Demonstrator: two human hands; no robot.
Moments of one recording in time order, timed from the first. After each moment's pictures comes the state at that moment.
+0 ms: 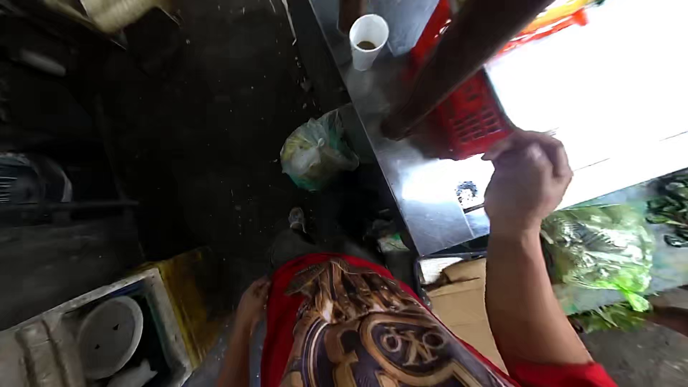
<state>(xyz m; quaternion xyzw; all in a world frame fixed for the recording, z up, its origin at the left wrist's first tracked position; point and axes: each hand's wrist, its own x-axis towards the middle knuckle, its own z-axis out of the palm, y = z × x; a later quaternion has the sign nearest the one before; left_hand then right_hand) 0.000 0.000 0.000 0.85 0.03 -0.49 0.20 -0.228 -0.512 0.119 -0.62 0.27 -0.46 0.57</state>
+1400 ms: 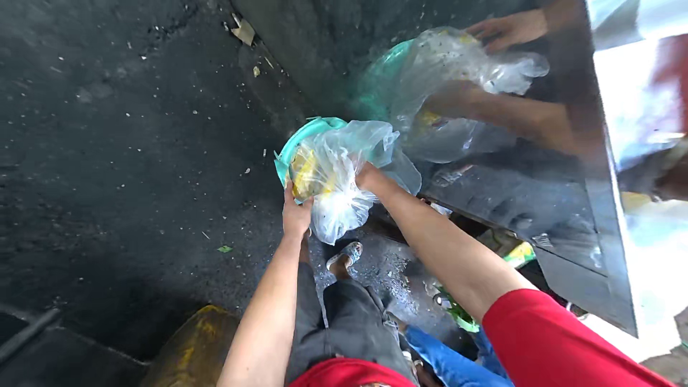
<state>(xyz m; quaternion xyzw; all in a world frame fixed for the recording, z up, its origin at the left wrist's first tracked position) 0.315 -0.324 -0.302 0.77 -0.11 -0.59 0.21 0.160 -0.488 -0.286 -0.70 0.49 0.28 0.43</state>
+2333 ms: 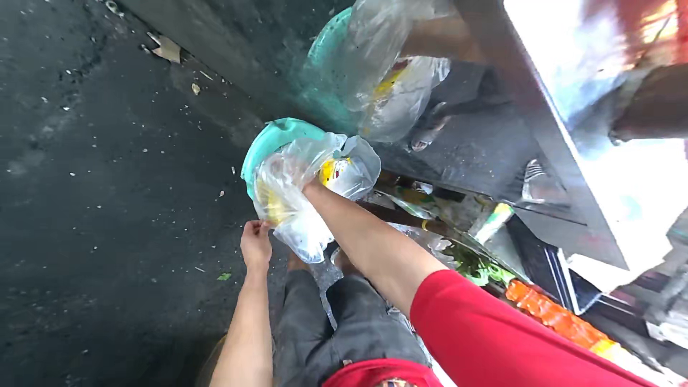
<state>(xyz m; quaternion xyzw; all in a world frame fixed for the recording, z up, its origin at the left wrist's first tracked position) 0.341 -0.306 -0.315 0.80 -0.17 -0.56 0.14 0.223 -0.483 -0.273 -0.52 0.63 0.13 0.56</state>
